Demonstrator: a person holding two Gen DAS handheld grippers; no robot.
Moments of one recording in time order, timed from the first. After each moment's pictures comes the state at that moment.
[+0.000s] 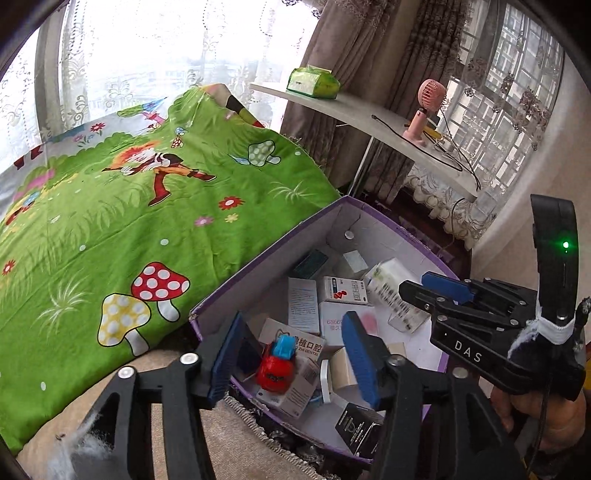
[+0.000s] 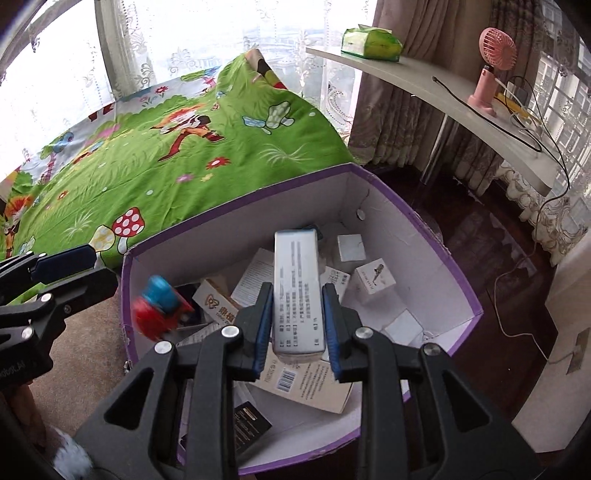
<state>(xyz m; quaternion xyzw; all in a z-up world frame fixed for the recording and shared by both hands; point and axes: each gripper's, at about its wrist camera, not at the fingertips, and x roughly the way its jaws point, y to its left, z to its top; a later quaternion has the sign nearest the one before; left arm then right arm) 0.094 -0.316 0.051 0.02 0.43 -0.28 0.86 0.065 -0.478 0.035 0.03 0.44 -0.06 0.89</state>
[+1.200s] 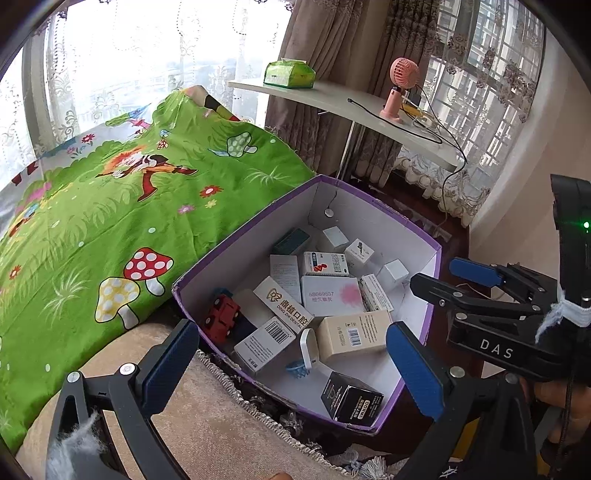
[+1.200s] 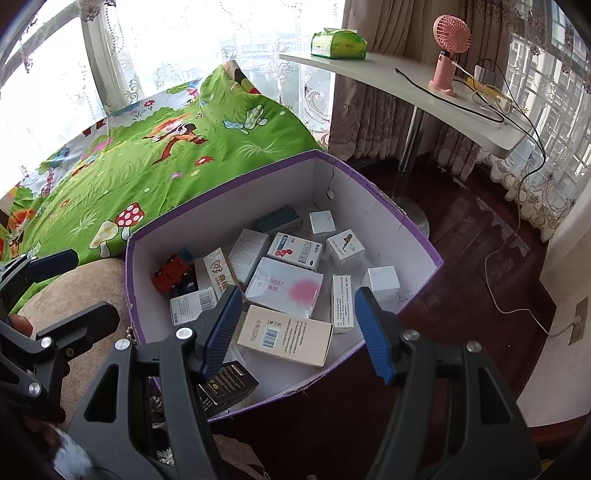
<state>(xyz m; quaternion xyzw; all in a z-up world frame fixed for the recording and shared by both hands) 0.052 -0.327 0.054 0.07 0.43 -0.29 0.85 0.010 -0.493 0.046 0.06 0.43 -0.08 0.90</state>
